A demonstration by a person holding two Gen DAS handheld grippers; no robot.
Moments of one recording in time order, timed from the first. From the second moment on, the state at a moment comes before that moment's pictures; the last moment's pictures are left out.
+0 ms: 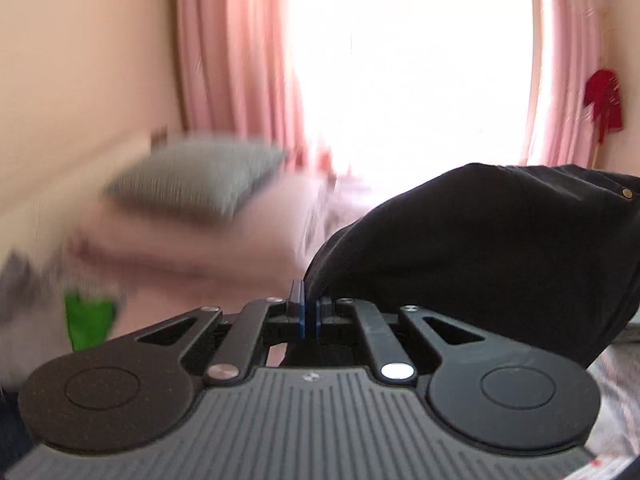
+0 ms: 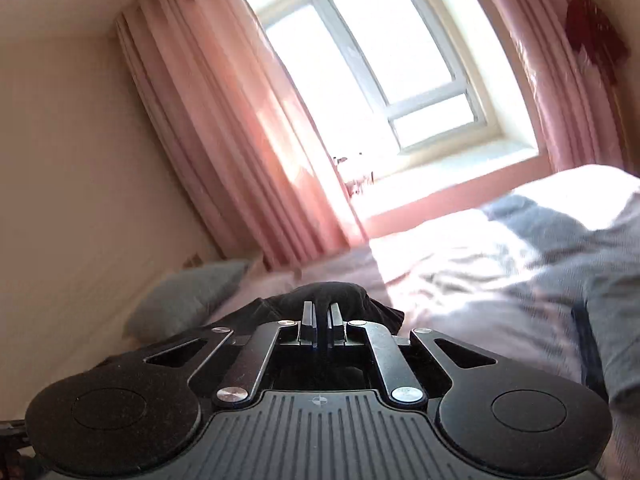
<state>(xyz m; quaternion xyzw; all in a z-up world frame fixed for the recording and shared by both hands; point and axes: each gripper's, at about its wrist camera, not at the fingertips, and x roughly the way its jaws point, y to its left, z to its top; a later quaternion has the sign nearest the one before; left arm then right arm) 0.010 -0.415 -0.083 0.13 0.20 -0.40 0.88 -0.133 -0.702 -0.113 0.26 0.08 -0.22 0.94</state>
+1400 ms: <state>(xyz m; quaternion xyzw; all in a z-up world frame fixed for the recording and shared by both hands) 0.120 -0.315 -0.357 0.00 0.52 -0.25 0.82 -0.310 -0.710 -0.390 0.51 0.20 -0.39 0.74</state>
